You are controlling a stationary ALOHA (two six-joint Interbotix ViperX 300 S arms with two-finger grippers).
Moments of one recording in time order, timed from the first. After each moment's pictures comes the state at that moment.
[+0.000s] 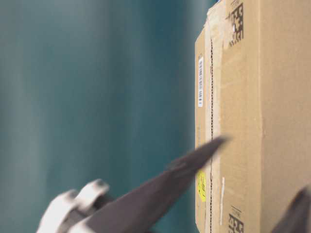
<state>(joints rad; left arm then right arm) -0.35 0.00 0.69 -0.02 -0.27 1.10 0.00 -0.93 1.13 0.00 -0.31 0.00</state>
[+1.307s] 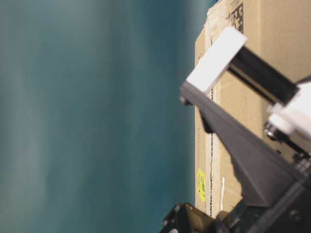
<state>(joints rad) -0.34 0.36 0.41 -0.02 -0.25 1.21 0.00 -0.93 1.13 -0.04 -0.25 -0.01</state>
